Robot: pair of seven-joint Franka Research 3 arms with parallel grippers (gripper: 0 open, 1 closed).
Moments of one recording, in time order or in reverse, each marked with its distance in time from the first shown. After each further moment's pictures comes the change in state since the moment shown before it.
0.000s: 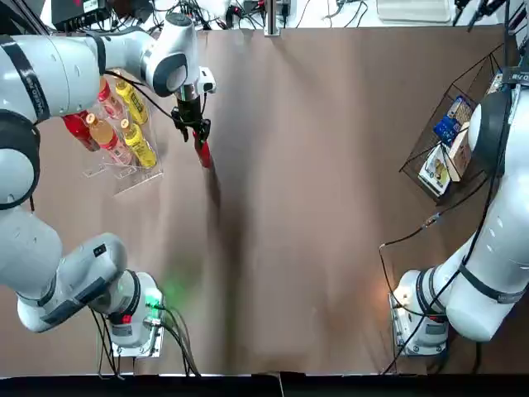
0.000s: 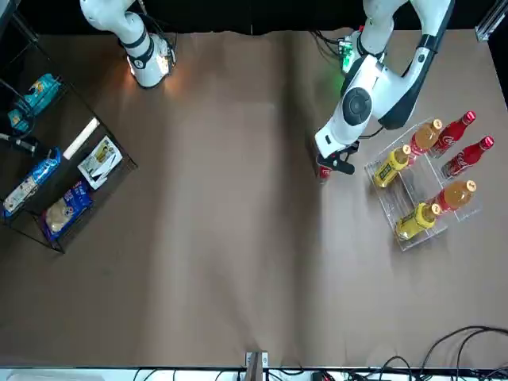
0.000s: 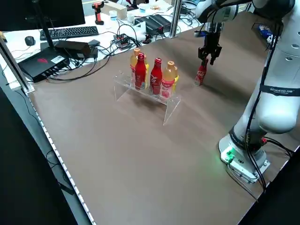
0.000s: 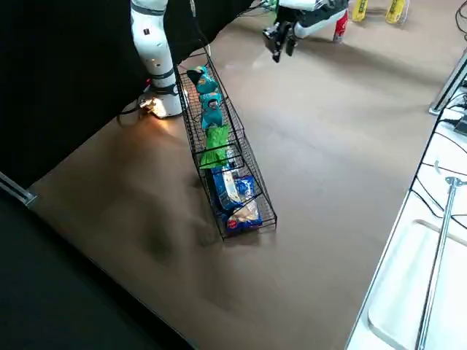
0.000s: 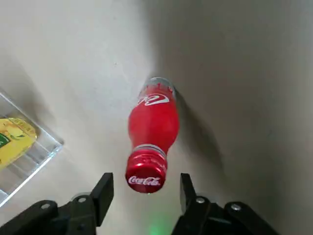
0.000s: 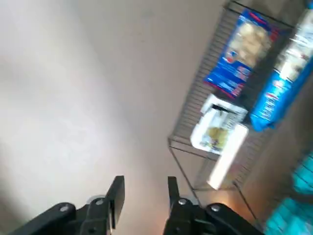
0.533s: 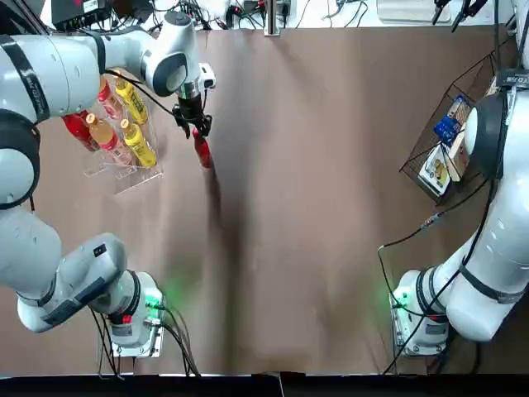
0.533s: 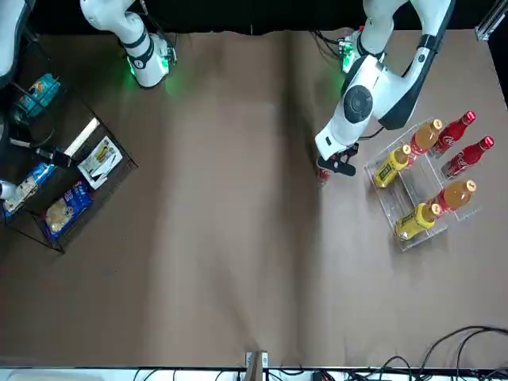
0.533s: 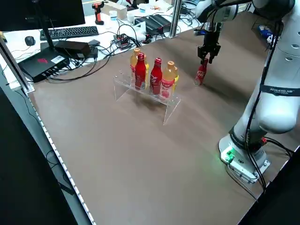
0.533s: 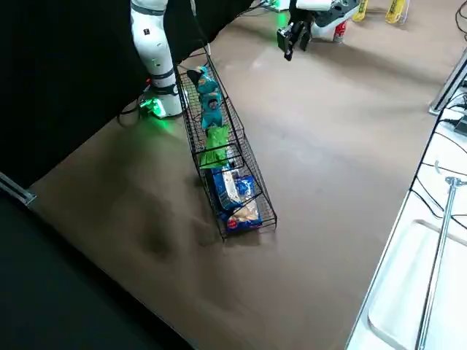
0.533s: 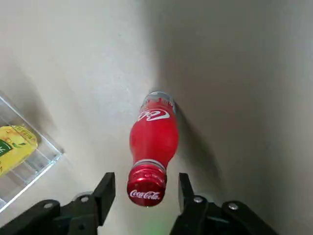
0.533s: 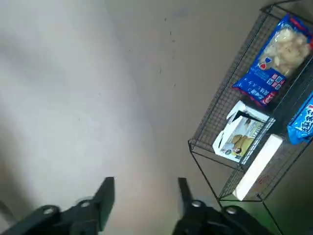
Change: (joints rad) left arm 0.000 0.000 0.002 0.000 0.013 0.047 -0.037; right arm 0.004 0.002 0.064 -0.010 0.050 0.041 0.000
